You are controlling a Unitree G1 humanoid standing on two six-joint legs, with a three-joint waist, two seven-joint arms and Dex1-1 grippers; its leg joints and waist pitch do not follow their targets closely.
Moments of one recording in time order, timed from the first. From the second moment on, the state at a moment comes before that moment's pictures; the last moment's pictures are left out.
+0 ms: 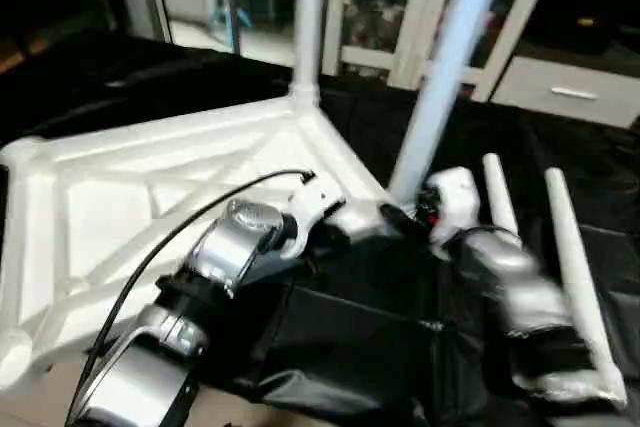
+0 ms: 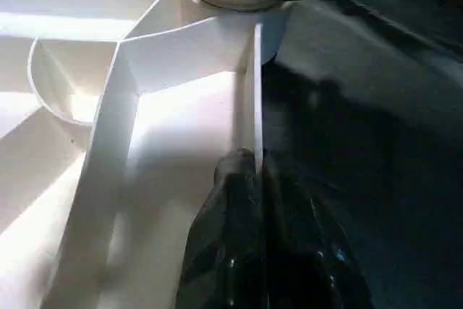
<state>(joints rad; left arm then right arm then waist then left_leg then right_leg) -0.70 0.18 -0.32 0.58 0.03 0.48 -0.81 -0.48 -0.11 0.01 0.56 0.15 0.21 0.28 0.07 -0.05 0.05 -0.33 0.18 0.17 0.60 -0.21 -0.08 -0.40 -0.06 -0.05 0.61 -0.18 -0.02</state>
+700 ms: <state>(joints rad) -0.71 0.15 -0.30 0.62 0.03 0.45 -0.79 -0.51 0.02 0.00 0.59 0.07 0.14 -0.07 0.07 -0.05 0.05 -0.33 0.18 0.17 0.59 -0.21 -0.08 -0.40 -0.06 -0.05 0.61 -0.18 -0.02</state>
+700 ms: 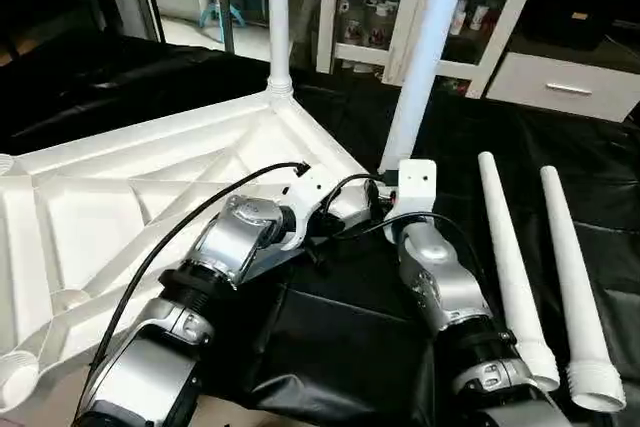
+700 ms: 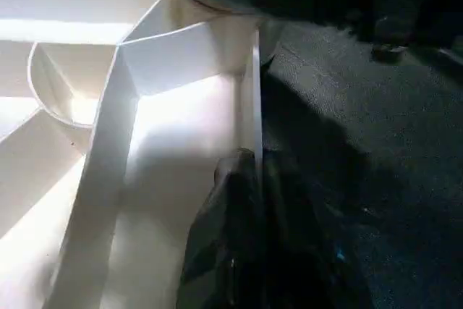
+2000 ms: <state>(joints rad) -0.70 0.18 -0.34 0.55 0.03 0.46 -0.91 -0.68 -0.40 0.08 0.92 0.14 0.01 0.99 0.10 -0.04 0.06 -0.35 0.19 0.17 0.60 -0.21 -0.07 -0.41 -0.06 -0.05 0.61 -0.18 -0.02</state>
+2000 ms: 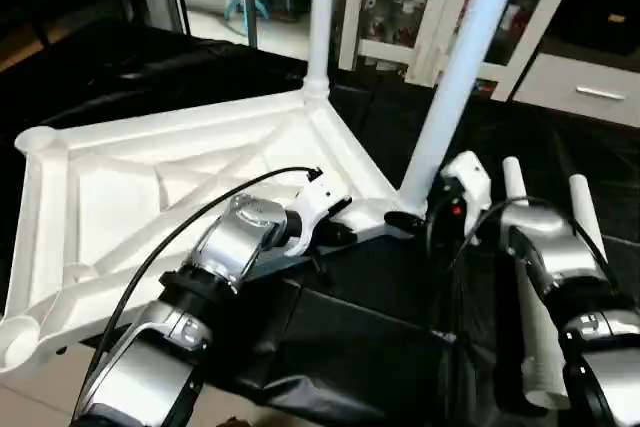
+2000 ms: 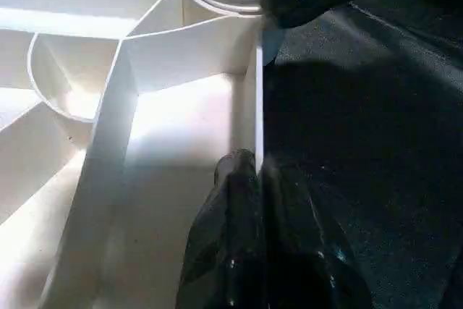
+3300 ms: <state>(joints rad) -0.67 0.20 -0.32 0.50 0.04 0.49 -0.90 -0.64 -0.26 -0.04 0.99 0.17 -0.12 0.81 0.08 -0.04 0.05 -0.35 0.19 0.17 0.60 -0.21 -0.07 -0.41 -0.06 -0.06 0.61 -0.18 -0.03</state>
